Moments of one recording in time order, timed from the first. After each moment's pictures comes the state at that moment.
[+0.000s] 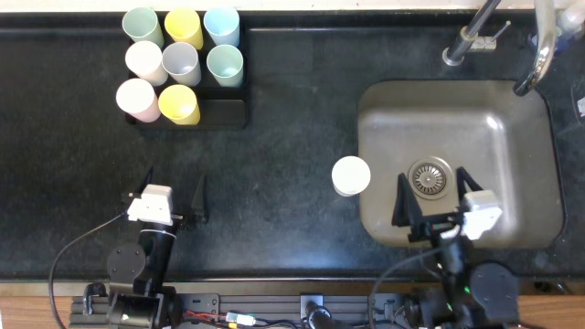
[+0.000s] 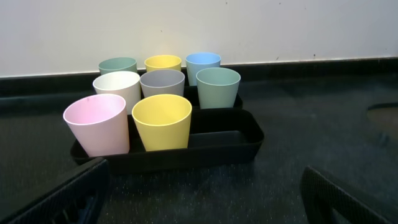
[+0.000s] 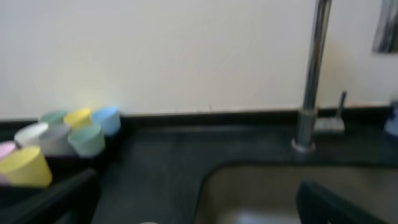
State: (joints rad) left arm -0.09 0.01 0.01 -0.07 0.07 0.00; right arm 0.14 0.09 0.48 -0.47 -0.04 0.16
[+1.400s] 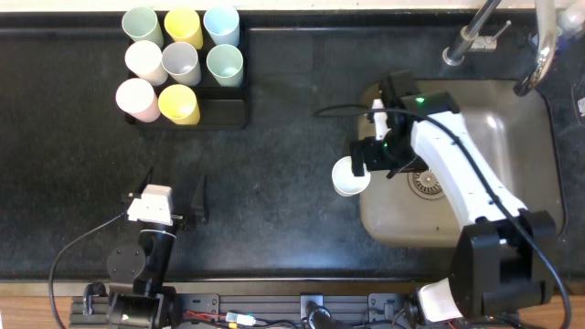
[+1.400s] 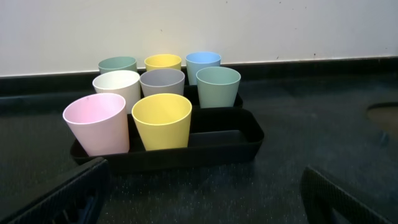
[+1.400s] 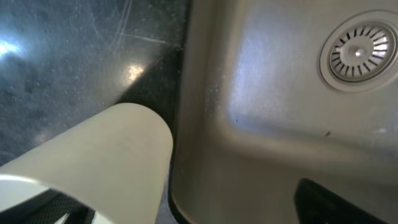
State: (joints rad) left arm -0.09 0.01 0.01 -0.07 0.07 0.00; right arm 0.23 1.69 1.23 -1.13 -0.13 0.09
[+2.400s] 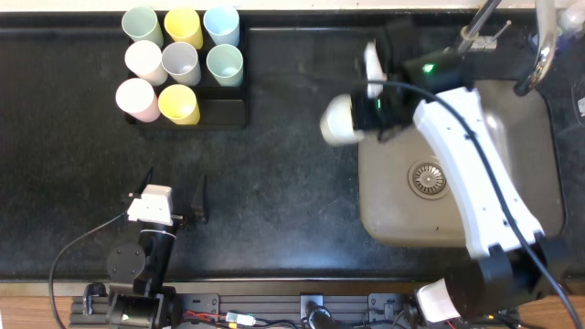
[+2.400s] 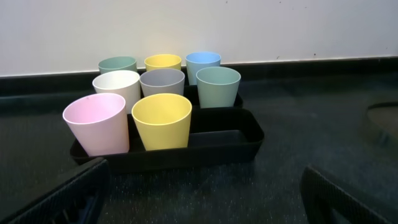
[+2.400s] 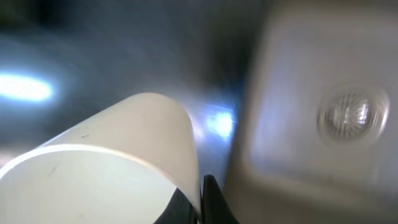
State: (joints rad) left arm -0.09 0.01 0.01 -0.07 0.07 0.00; right arm 0.30 1.70 1.73 -1.28 -0.17 0.17
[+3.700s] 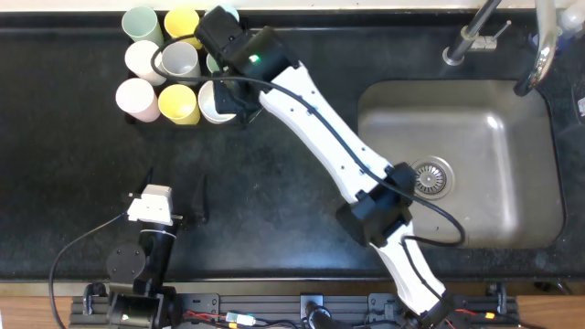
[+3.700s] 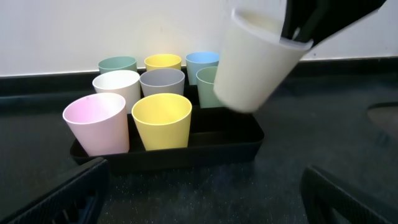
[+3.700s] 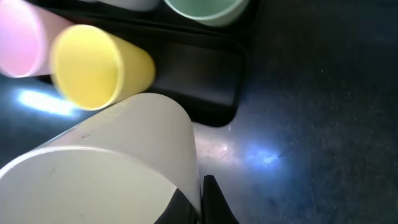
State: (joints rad) left arm -0.09 0.01 0.01 -0.07 0.07 0.00; right arm 0.74 2.34 2.53 -1.41 -0.05 0.62
